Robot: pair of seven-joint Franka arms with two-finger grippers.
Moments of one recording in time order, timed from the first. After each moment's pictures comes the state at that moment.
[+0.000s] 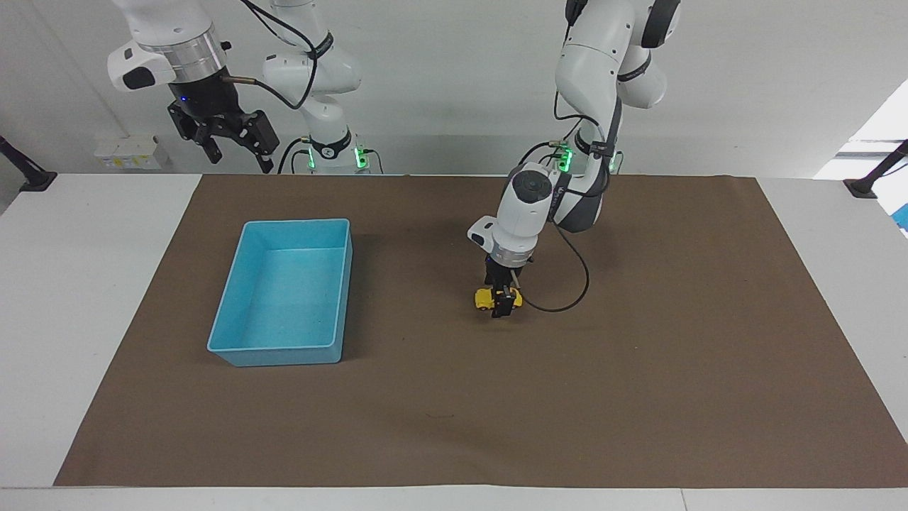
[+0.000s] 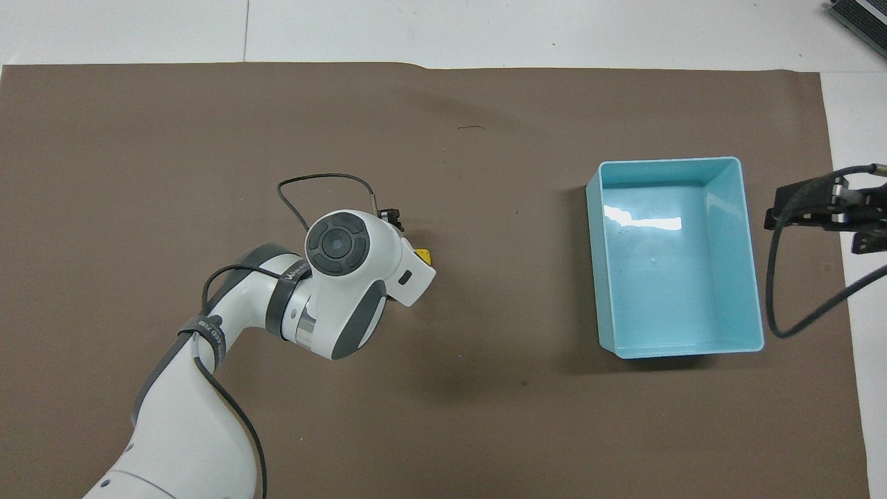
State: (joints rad) left arm -0.67 0.40 0.06 -1.92 -0.14 2.47 1.00; right arm 0.07 -0.02 -0.03 -1.47 0.01 1.47 0.32
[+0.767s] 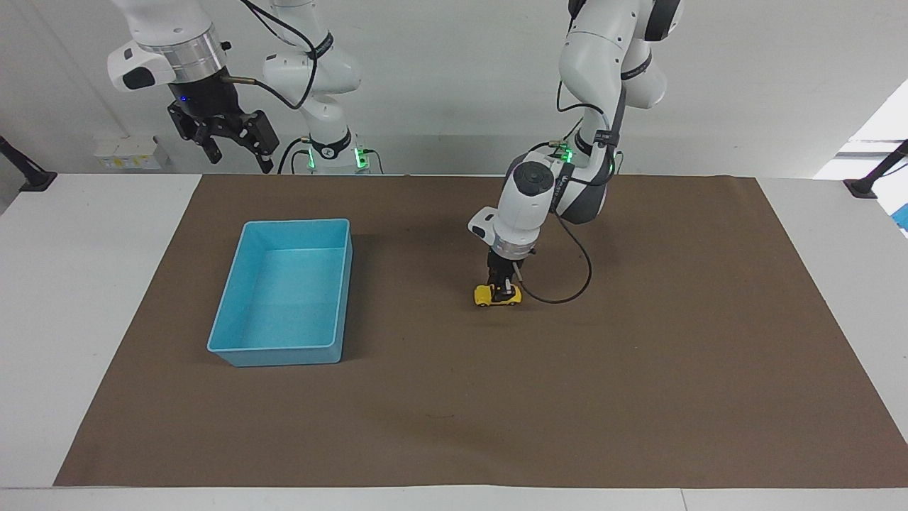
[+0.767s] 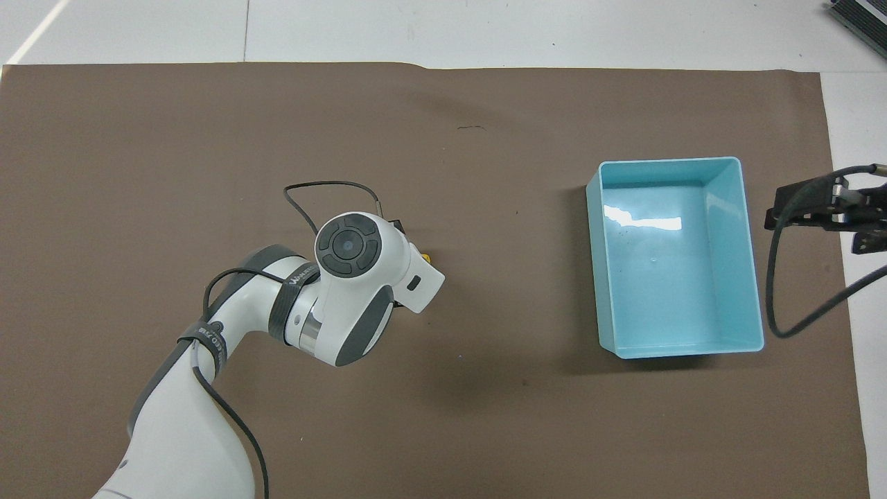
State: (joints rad) left arm -0.68 0.36 0.06 -1.92 -0.14 2.39 0.99; right arm 0.07 -0.02 -0.03 -1.47 0.01 1.47 0.32
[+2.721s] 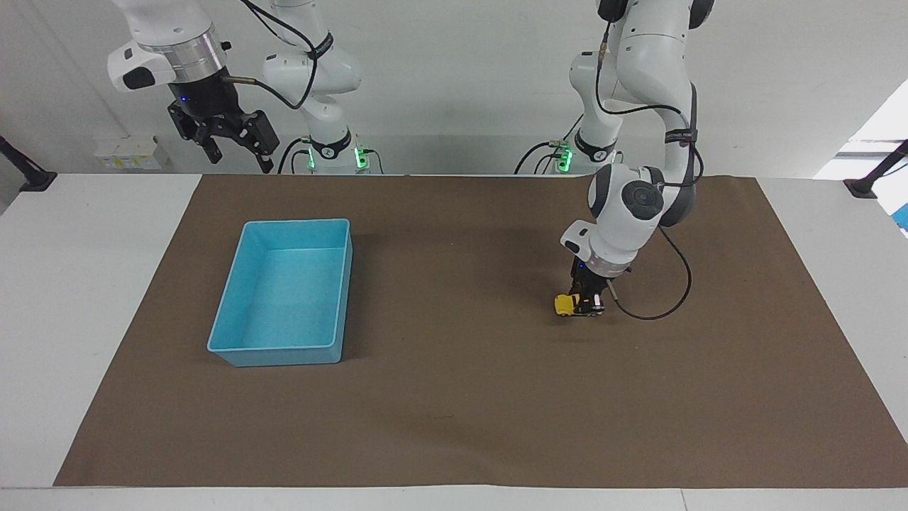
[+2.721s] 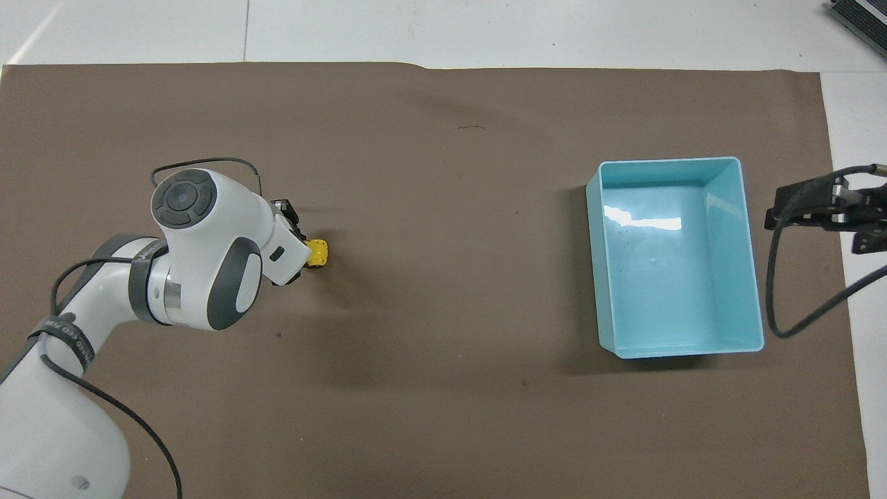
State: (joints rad) left arm -0.41 0.28 0.10 -2.01 -0.14 2.31 1.34; right arm 0.07 -0.02 -0.03 -1.47 0.01 1.47 0.32
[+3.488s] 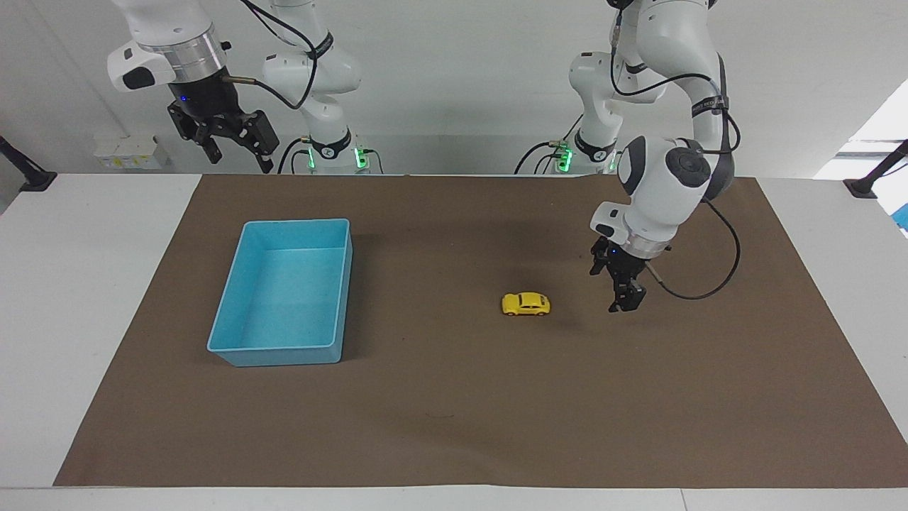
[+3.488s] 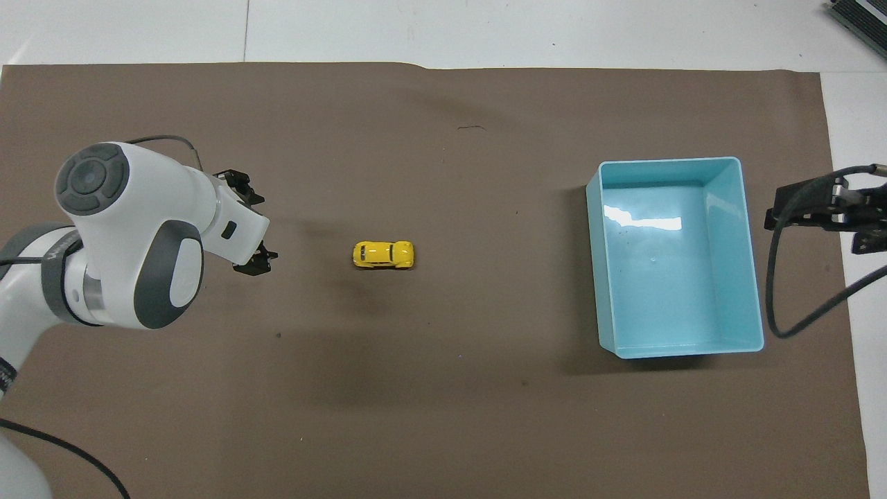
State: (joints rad) left arm -0.38 0.15 0.12 -1.97 -0.14 2.22 1.14; right arm 0.07 -0.02 -0.03 -1.47 0.01 1.47 0.32
